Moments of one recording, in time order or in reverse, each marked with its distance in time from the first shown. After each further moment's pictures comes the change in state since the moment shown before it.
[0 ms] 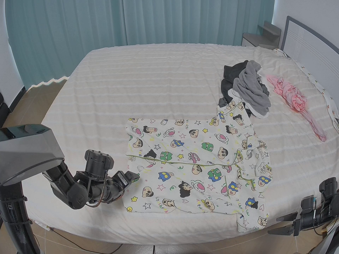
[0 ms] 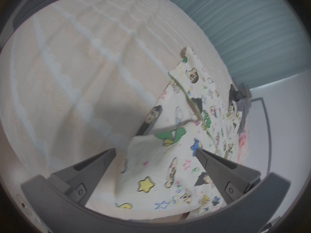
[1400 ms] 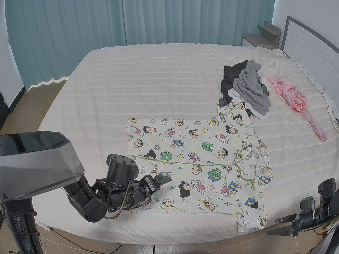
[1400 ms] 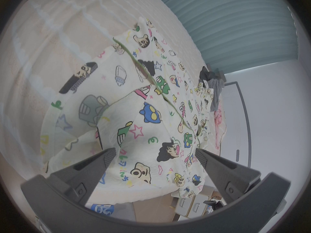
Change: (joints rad) left arm -0.197 0.030 -0.029 -0.158 -0.073 -0.053; right arm -0.008 0.041 0.000 -0.004 0.008 -0.005
